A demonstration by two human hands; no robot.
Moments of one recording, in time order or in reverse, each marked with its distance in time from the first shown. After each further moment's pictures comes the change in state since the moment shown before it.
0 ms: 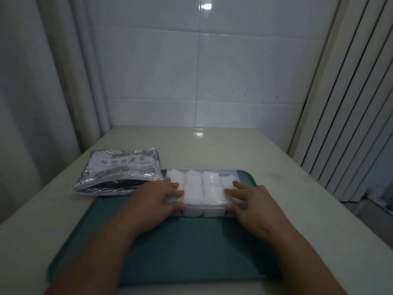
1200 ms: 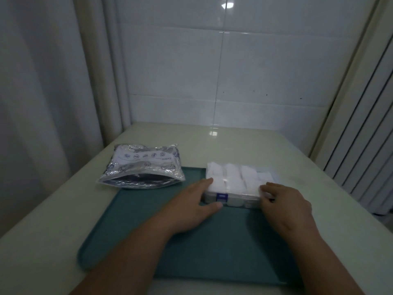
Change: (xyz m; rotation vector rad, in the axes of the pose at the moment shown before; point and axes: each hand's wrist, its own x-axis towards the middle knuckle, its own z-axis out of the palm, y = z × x) left_hand -0.002 0.025 0.017 -0.215 -0.167 -0.143; right_hand 0.006 -0.003 -0.001 -0.031 0.193 0.224
